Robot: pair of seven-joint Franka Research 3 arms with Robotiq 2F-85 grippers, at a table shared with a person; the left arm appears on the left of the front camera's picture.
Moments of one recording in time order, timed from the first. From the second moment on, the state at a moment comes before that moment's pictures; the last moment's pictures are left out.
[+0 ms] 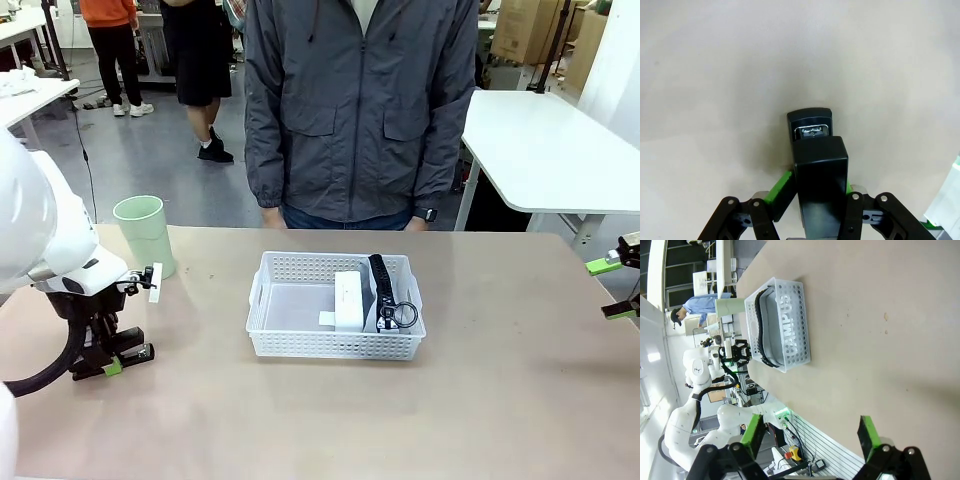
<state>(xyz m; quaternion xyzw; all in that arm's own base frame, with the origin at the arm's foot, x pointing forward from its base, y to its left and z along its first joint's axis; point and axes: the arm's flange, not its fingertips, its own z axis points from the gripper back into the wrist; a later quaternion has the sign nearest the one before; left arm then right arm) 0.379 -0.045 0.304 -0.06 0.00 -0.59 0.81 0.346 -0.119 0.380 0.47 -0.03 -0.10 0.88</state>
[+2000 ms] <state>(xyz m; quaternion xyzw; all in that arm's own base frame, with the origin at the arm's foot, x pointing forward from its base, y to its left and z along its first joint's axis) 0.319 -0.003 0.457 -0.18 -0.14 -0.62 0.75 0.346 -0.119 0.380 0.47 -0.03 -0.10 0.88</state>
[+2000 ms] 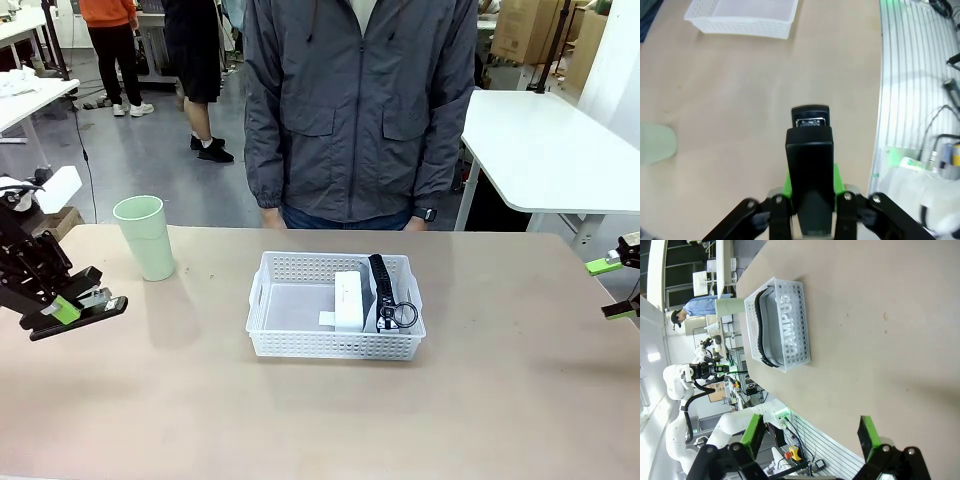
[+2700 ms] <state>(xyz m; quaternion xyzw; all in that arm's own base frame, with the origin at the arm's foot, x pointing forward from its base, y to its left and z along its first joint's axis) 0.328 -0.094 0.478 -0.20 -0.12 -0.64 0.74 0.346 -0.119 0.380 0.47 -0.03 -0.10 0.88</state>
